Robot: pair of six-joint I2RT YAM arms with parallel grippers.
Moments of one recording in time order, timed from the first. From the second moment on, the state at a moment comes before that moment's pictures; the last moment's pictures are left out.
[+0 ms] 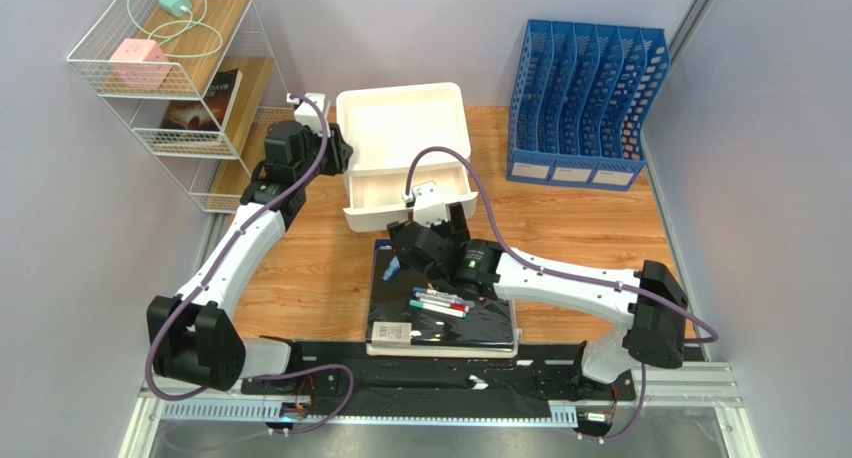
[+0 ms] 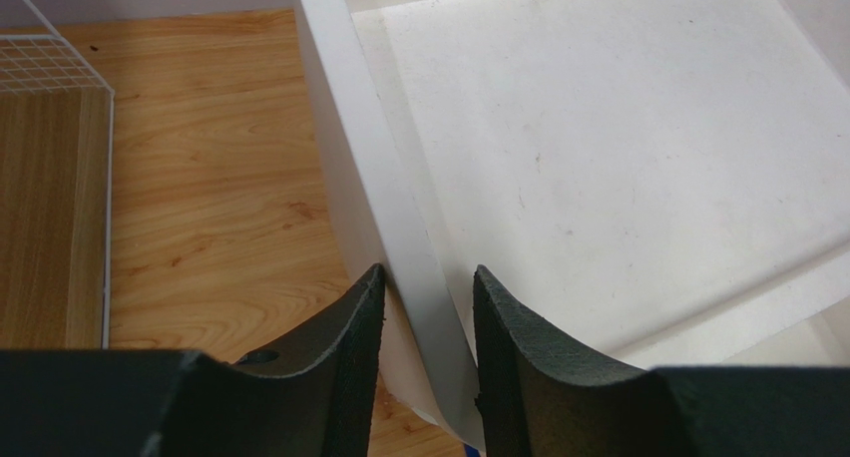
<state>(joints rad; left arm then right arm) -0.21 1.31 1.09 -0.11 0.12 -0.13 1.21 1.53 1.26 -0.51 0.78 0.53</state>
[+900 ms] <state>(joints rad) -0.21 1.07 0.95 -0.18 0.04 -0.01 1.35 1.39 0.86 -0.54 0.49 0.63</state>
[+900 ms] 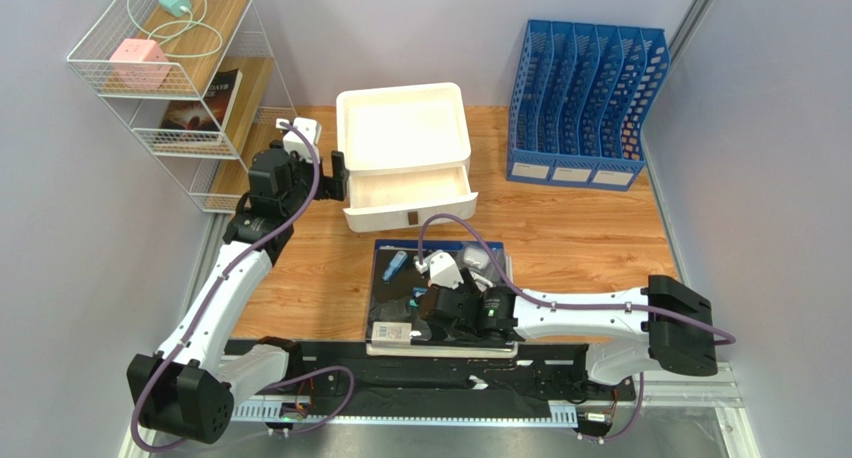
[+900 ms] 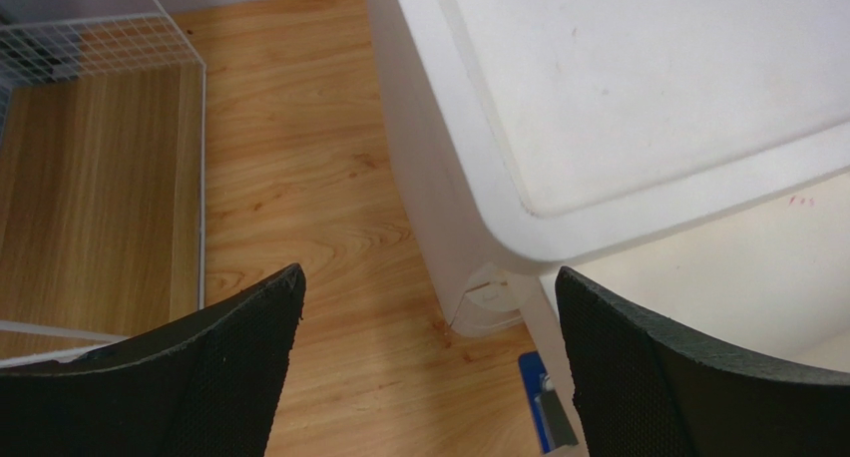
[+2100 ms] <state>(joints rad) -0.17 0.97 0.95 -0.27 0.18 0.00 1.35 1.44 0.82 -0.38 0.46 0.62</state>
